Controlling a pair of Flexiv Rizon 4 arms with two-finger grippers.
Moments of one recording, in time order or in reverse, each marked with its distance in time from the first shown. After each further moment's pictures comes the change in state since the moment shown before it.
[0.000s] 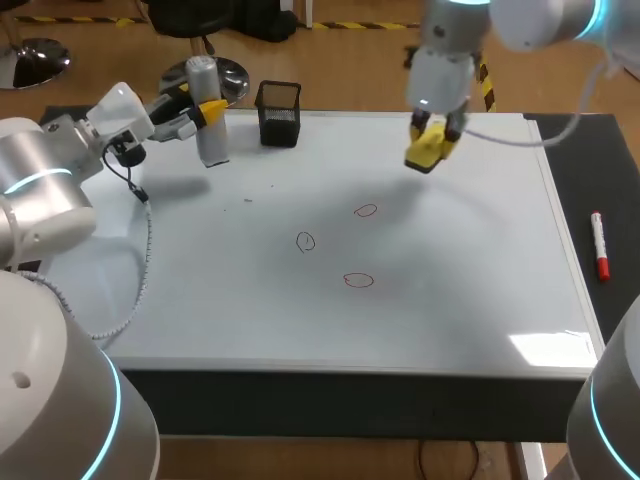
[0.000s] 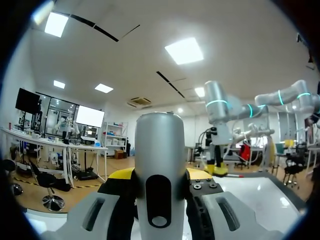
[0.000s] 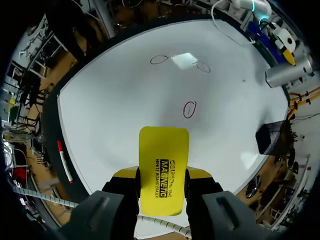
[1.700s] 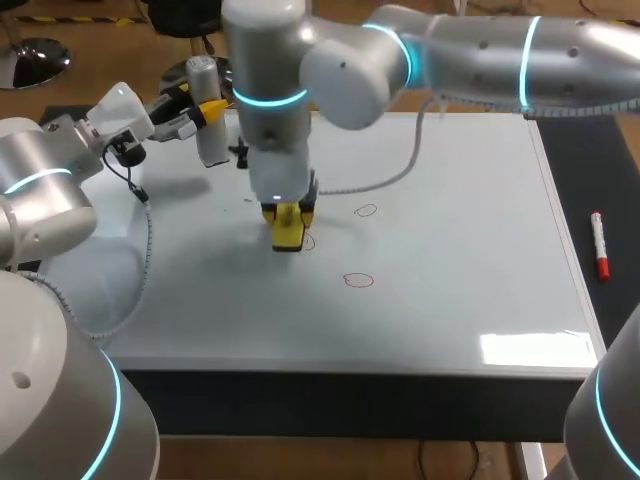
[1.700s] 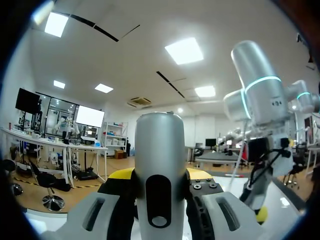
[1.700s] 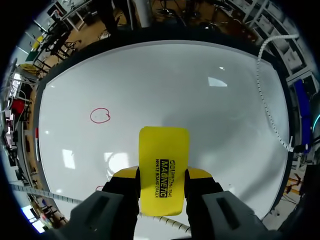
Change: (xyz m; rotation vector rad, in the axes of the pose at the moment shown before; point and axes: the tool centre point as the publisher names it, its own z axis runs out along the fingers) left arm 0.000 0.000 0.000 0.000 0.000 0.000; right arm -0.126 0.218 0.088 0.069 0.083 -0.473
